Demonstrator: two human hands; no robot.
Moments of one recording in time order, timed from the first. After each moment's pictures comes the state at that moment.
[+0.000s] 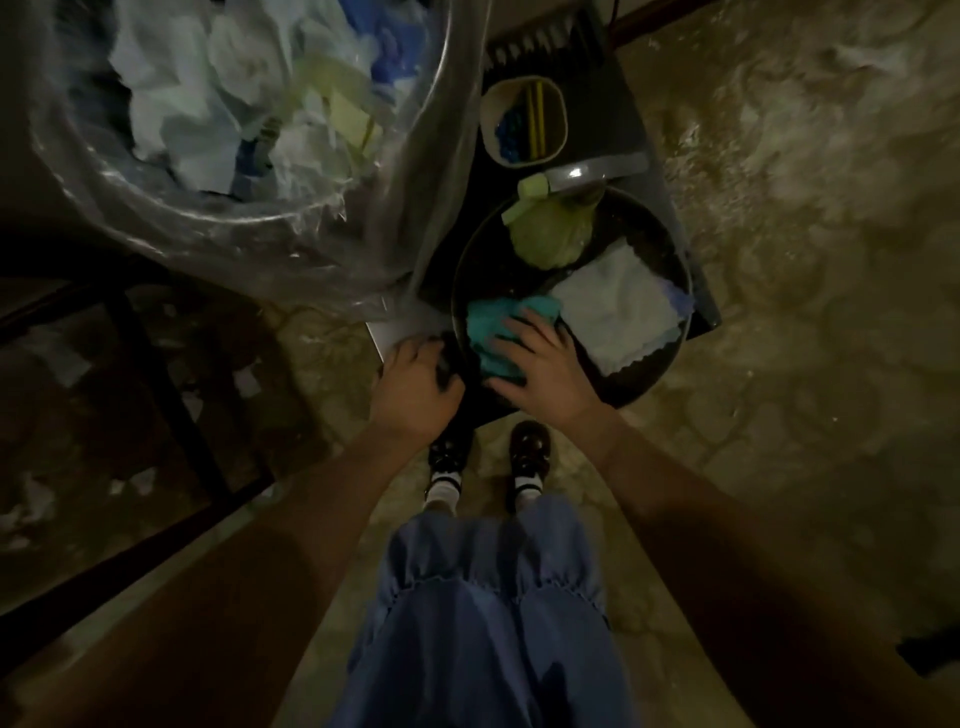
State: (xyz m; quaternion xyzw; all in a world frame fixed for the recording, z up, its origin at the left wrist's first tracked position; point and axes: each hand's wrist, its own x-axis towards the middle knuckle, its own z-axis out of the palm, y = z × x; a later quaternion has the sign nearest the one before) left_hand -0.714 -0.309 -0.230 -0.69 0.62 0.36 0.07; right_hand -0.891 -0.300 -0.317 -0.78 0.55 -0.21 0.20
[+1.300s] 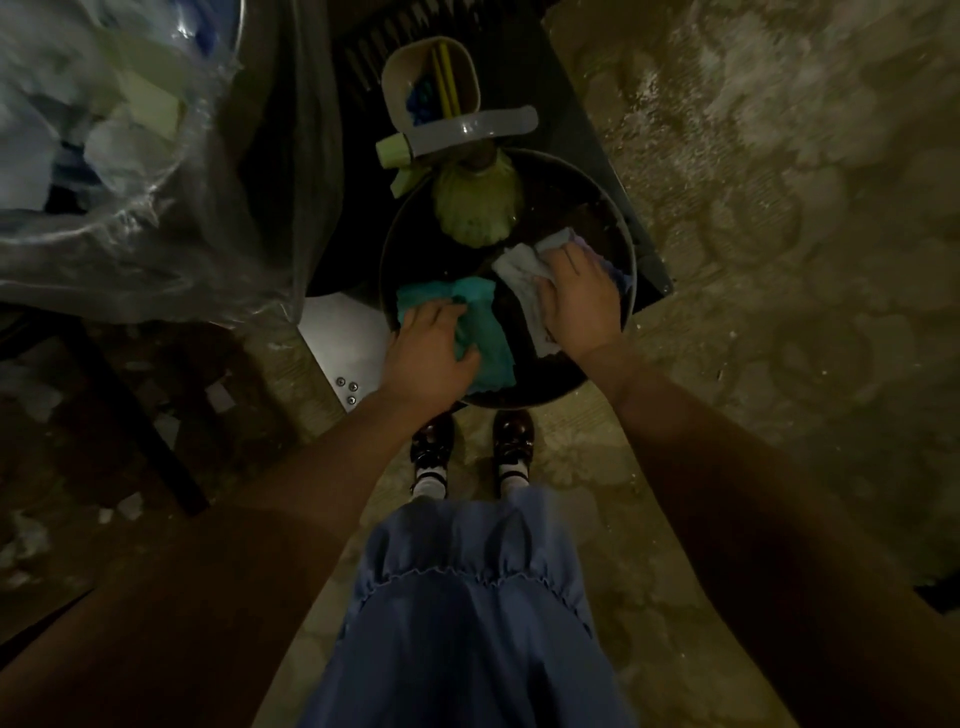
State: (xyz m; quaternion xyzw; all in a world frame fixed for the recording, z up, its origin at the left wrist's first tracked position) left_hand -0.789 -0.331 -0.249 -0.61 0.69 0.38 0.09; right_hand -0.972 -0.339 -0.317 -0.67 0.69 -0.18 0.20
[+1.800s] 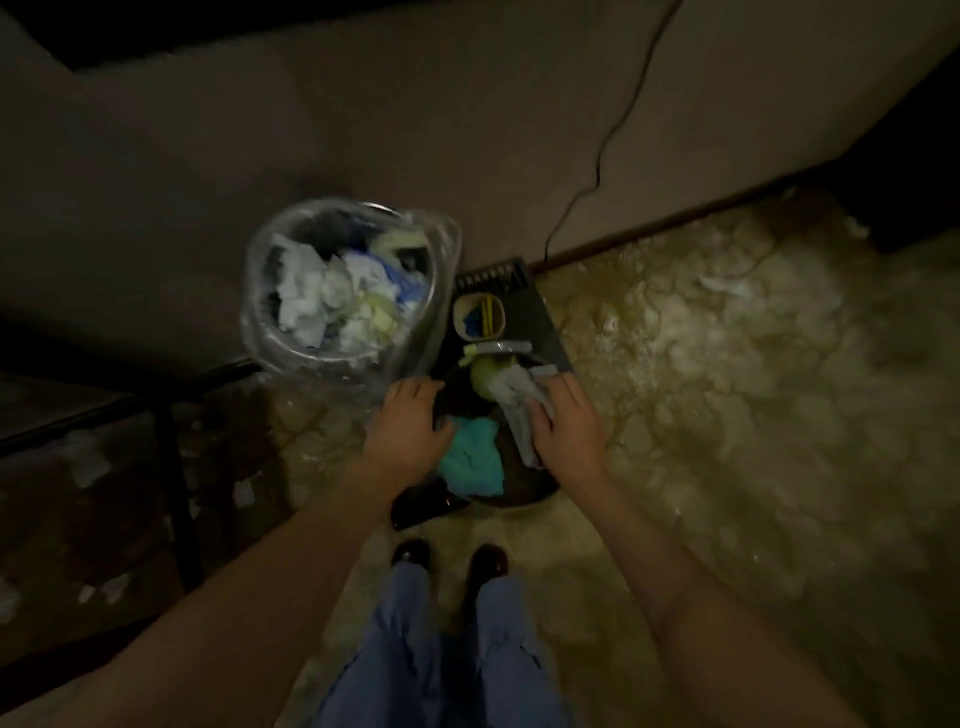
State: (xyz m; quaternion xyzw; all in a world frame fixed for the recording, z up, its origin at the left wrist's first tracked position) left_hand -0.760 -0.335 -0.048 -0.66 0.69 0.31 -0.02; right_hand -0.957 -0.322 -0.083 -0.67 0.62 -0.32 0.25
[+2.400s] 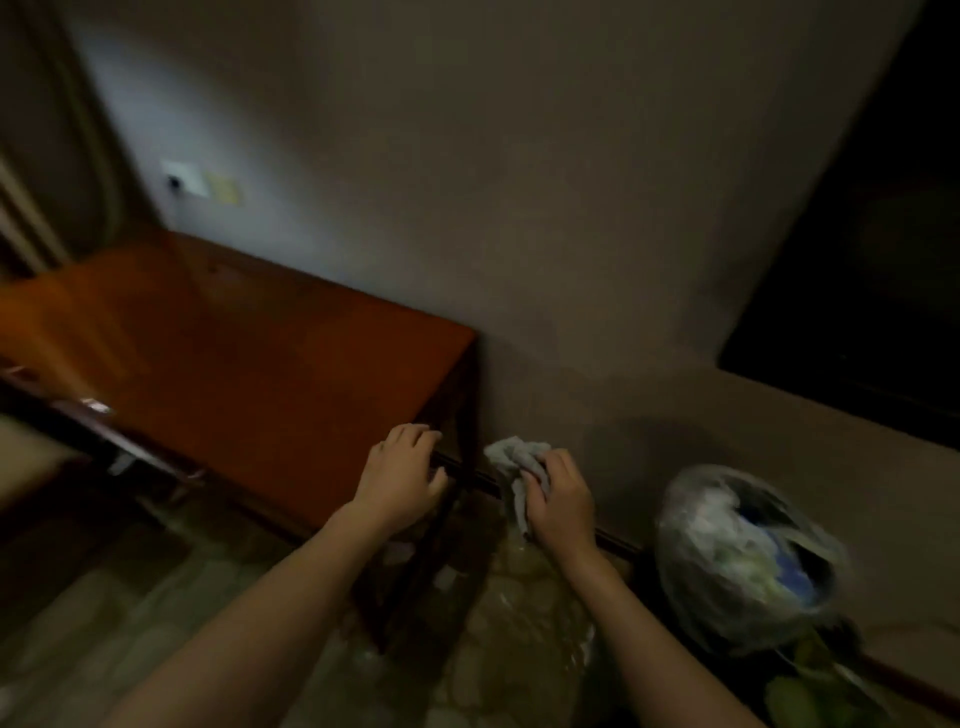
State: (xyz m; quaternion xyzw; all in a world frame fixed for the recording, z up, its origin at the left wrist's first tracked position) left_hand -0.382 -0.084 0.154 -0.87 0.46 0.08 -0.14; right_hand -0.537 -0.213 0.110 -0.85 0.28 -0.30 0.33
